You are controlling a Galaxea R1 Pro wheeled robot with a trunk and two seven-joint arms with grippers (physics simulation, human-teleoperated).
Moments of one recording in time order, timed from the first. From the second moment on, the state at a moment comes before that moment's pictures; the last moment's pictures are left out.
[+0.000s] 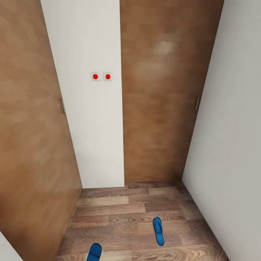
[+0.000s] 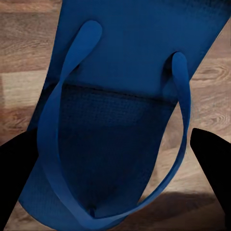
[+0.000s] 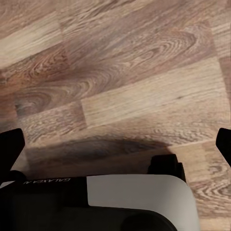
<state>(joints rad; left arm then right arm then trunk) -0.36 0.03 0.33 -0.06 -0.28 -0.23 -0.34 -0.04 -0.18 -0.23 -0.38 -0.15 0.09 0.50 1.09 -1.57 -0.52</state>
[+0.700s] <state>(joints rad) -0.36 0.03 0.33 -0.06 -0.28 -0.23 -0.34 -0.04 -0.18 -0.23 -0.39 -0.15 0.09 0.50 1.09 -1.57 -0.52</state>
